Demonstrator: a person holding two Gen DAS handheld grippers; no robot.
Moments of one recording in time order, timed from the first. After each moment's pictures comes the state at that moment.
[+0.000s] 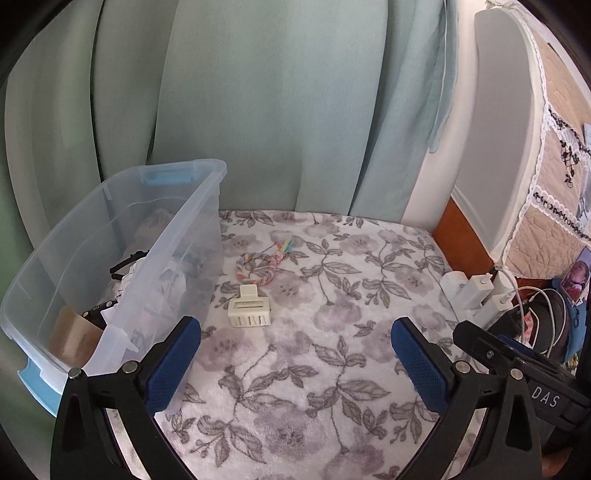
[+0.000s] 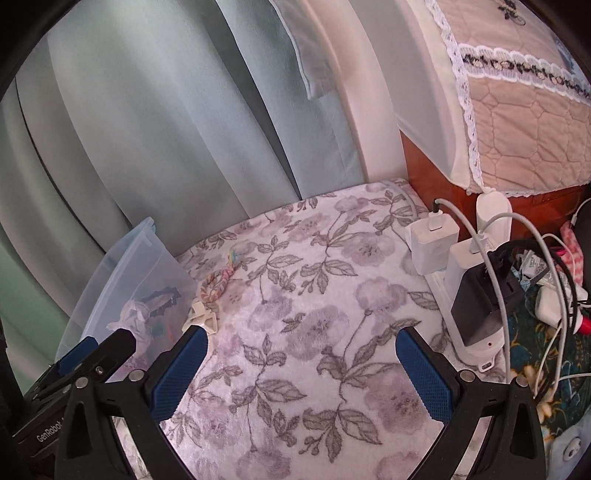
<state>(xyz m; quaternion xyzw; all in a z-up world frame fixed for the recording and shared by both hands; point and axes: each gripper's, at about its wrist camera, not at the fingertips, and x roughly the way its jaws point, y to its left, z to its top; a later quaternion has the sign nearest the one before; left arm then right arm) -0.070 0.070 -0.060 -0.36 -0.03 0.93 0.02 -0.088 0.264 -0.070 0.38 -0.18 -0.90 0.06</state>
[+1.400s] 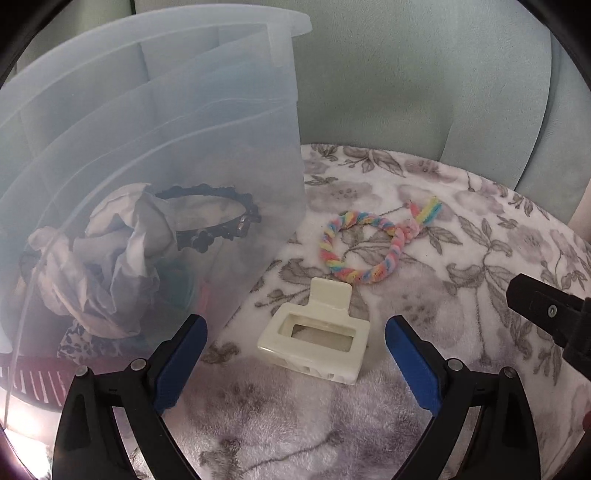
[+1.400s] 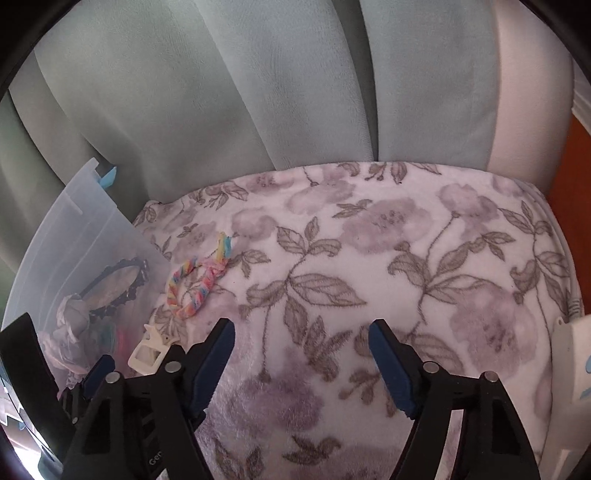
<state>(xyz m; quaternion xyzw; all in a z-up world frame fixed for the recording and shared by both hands) -0.195 0.056 -0.186 -0.42 -0.04 0.88 -0.23 -0.274 0.194 -0.150 0.47 -0.08 -0.86 0.17</state>
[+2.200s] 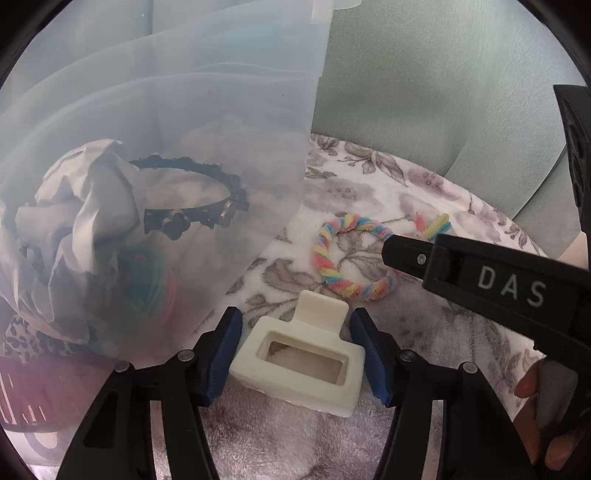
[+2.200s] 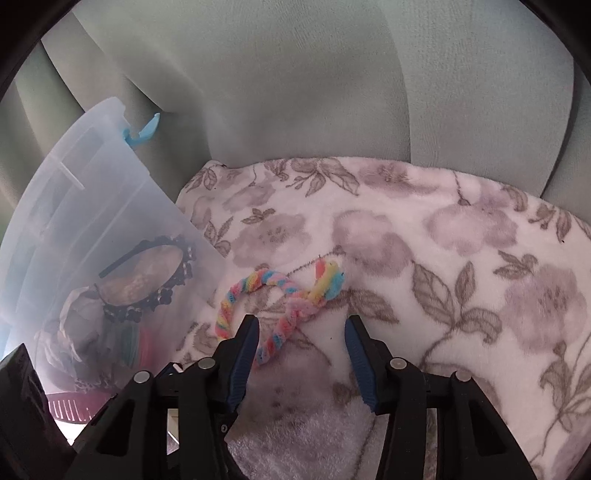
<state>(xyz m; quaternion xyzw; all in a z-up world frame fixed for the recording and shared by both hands) -0.203 0.032 -0.198 -0.41 -0.13 0.88 -0.20 -0.333 0.103 -0.177 0.48 -0.03 -0.82 0.32</state>
